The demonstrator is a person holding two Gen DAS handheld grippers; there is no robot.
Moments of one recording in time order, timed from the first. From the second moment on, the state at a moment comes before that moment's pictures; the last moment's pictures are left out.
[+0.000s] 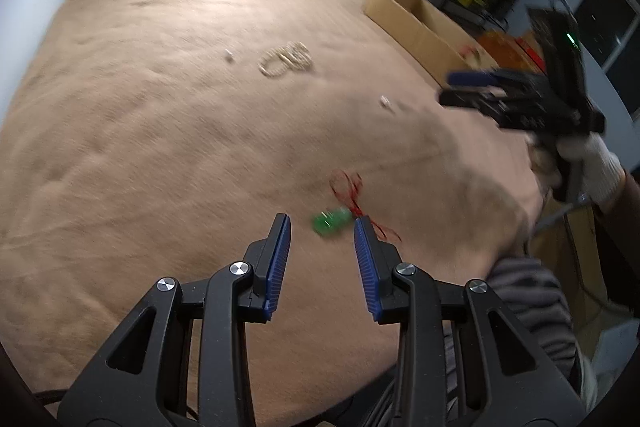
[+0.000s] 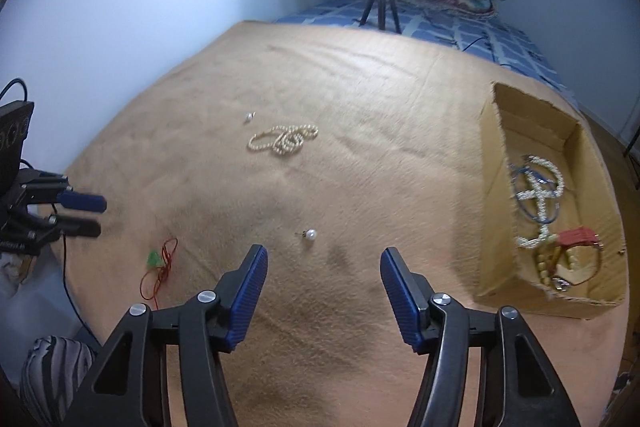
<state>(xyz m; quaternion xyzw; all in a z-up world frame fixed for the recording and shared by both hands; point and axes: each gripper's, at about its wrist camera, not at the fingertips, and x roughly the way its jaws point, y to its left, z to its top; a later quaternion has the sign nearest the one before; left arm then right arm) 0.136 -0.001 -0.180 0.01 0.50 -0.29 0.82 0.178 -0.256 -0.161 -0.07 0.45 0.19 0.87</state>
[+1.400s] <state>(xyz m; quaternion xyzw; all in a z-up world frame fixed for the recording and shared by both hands) 0.156 -0.059 -0.233 0.15 0.46 -0.29 0.82 0.229 -0.230 -0.220 -0.13 0.44 0.27 0.84</state>
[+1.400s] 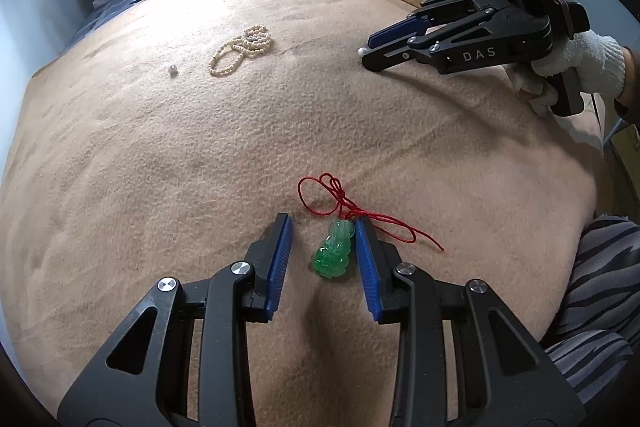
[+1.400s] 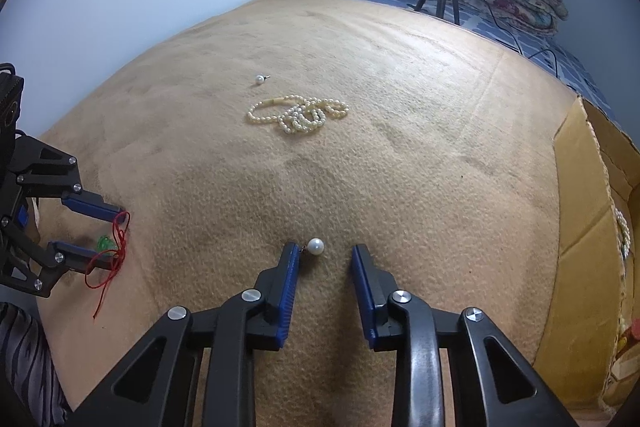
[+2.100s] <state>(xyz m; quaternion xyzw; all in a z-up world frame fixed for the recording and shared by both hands) 0.154 -0.057 -0.233 0.14 0.45 -0.29 0.83 0.237 -0.215 -0.220 -0.10 0.45 0.26 0.85</state>
